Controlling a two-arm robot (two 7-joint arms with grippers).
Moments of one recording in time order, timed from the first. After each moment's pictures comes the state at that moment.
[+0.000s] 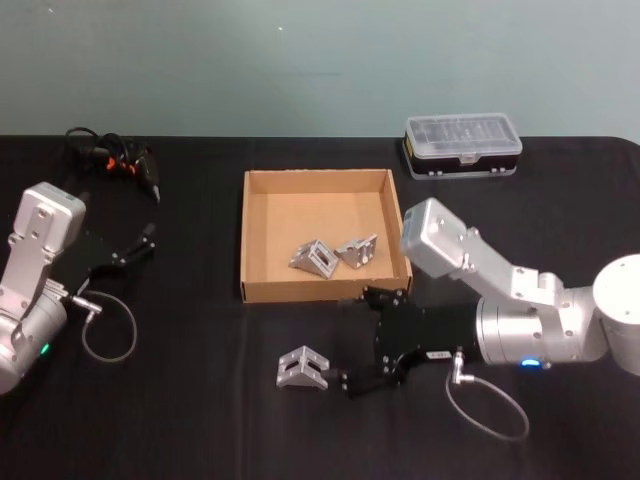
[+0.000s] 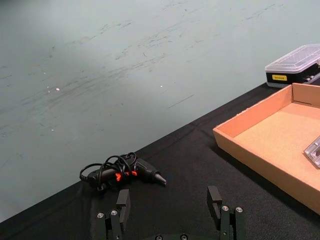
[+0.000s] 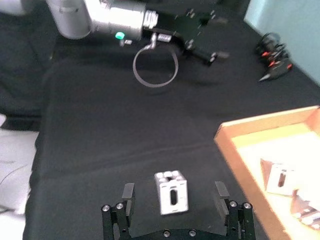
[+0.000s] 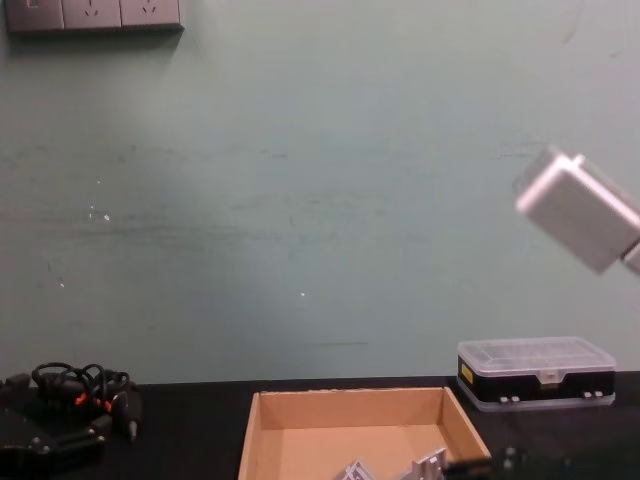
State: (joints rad) left arm -0.20 0.60 0.45 -1.41 -0.25 -0.12 0.03; right arm 0.40 0.64 -0.63 -1.67 0.24 0.31 0.80
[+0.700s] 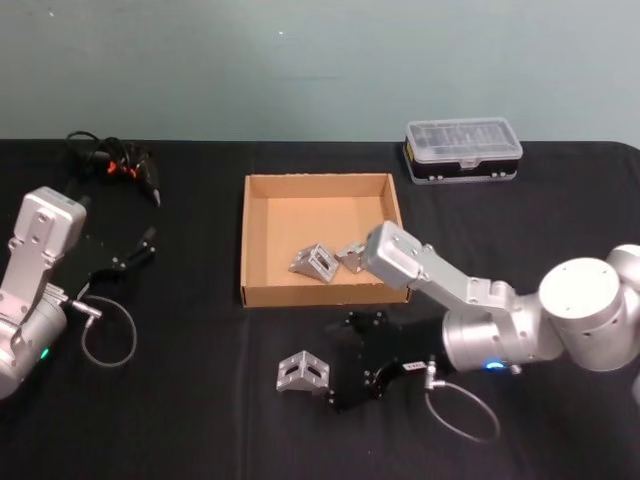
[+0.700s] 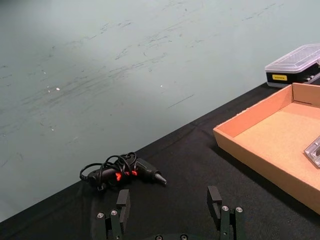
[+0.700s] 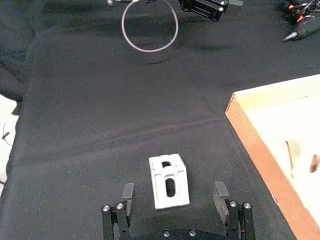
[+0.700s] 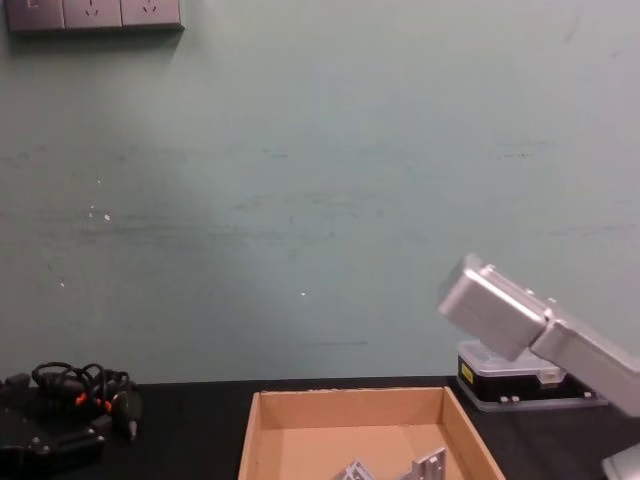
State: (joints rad) left arm -0.20 0.60 0.45 -1.41 -0.25 -0.12 0.03; right arm 0.52 0.55 -0.76 -1.45 0.23 0.31 0.82
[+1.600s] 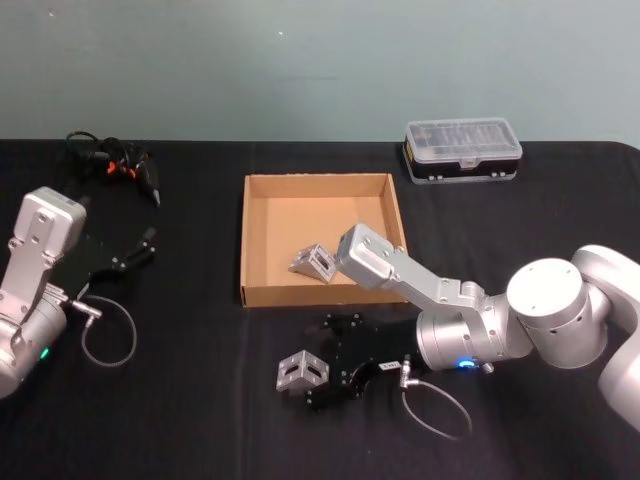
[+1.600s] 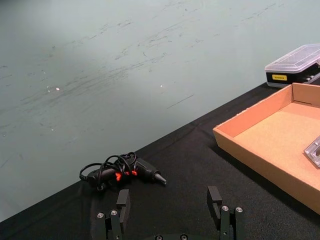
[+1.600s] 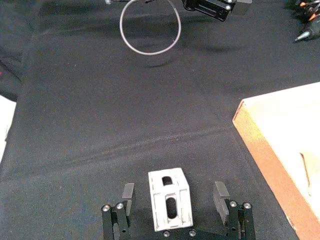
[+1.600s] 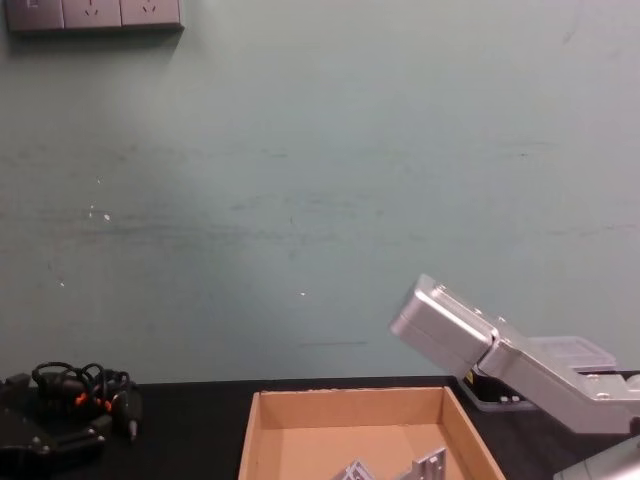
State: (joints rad) left arm -0.20 0.60 0.45 -1.41 -0.25 -0.12 0.03; right arm 0.57 0.49 -0.82 -1.35 0.25 0.29 0.81
